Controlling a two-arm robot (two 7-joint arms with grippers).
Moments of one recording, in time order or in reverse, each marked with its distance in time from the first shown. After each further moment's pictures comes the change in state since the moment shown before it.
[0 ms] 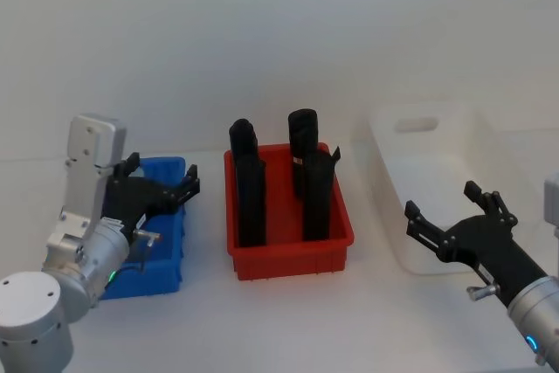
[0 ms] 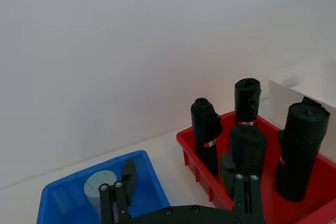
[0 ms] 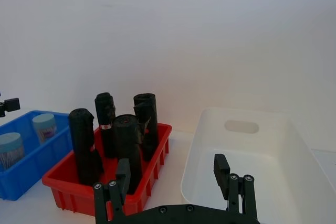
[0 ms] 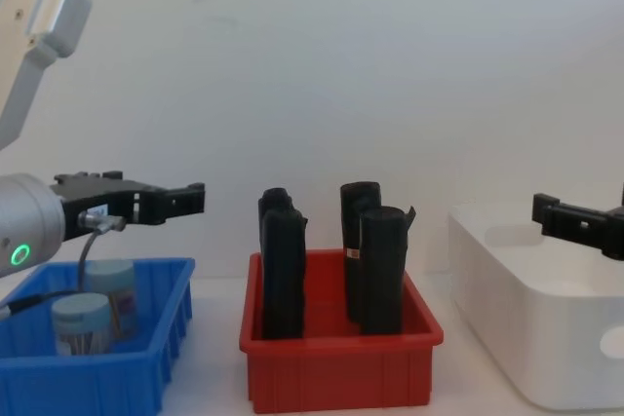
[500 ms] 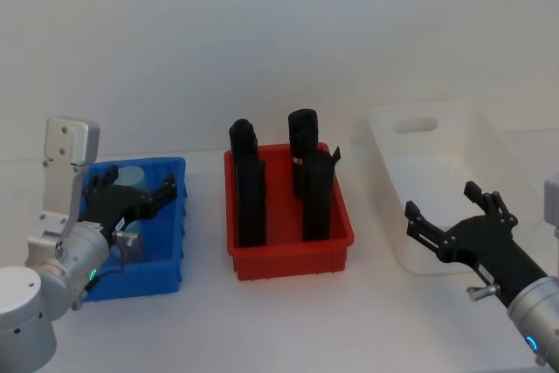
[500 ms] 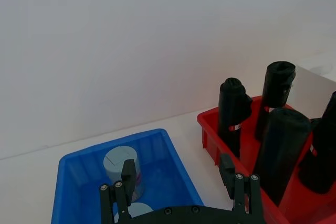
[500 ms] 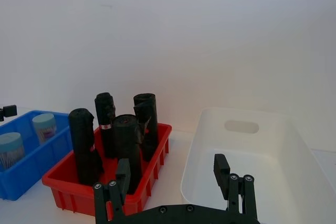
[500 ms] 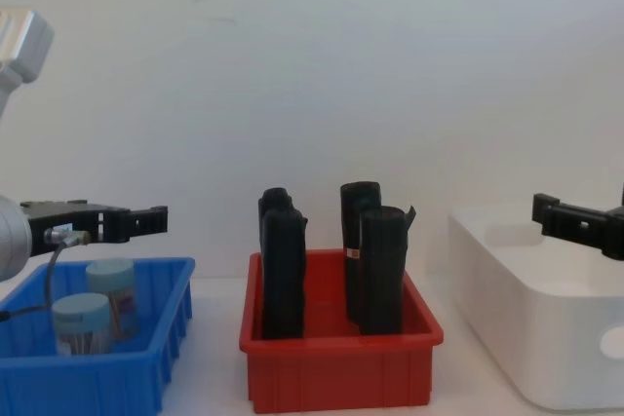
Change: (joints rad) left arm -0.028 0.005 -0.039 0.080 -0.061 0.043 -0.008; right arm 0.000 0.000 0.000 0.000 0.000 0.000 0.000
